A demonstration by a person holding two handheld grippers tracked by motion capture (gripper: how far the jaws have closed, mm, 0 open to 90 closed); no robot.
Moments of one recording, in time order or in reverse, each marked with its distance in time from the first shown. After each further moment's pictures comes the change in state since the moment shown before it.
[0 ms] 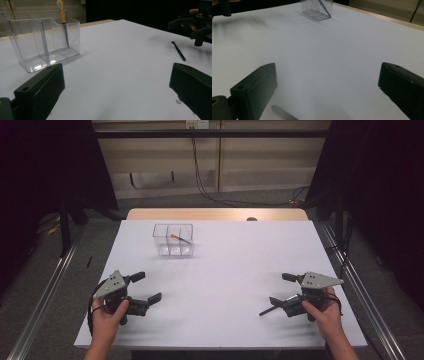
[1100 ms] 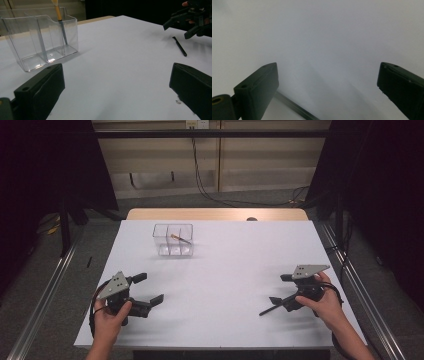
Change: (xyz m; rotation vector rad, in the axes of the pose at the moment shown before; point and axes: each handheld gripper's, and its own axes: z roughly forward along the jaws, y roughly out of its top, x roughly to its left) left arm -0.006 0.001 0.004 0.030 0.003 0.023; right arm -0.019 0.012 0.013 0.315 0.043 0.028
